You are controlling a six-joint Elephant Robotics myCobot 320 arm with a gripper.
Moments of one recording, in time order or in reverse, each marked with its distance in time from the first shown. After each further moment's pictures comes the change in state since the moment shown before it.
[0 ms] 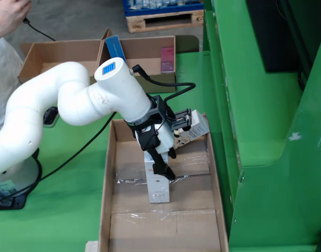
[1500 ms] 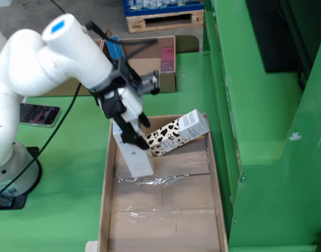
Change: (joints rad) arm 0.049 0.364 0.006 -0.347 0.061 0.005
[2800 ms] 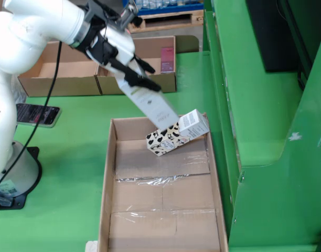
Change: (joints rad) arm 0.201 0.166 -0.012 0.219 -0.087 -0.104
